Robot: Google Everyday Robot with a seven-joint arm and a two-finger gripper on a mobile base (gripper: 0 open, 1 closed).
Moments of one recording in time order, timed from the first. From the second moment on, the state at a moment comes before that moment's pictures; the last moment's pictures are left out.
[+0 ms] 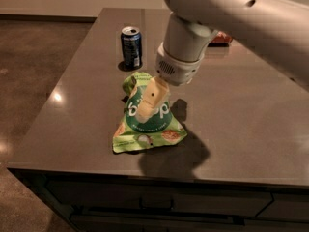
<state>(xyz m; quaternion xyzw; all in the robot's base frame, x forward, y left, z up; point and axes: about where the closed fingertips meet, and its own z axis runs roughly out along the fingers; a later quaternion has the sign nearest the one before) 0.512 -0.033 0.876 -0.43 0.90 0.06 0.10</state>
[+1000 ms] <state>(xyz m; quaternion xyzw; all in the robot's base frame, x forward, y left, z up) 0.517 0.000 0.858 -0.42 0.90 0.08 0.08</state>
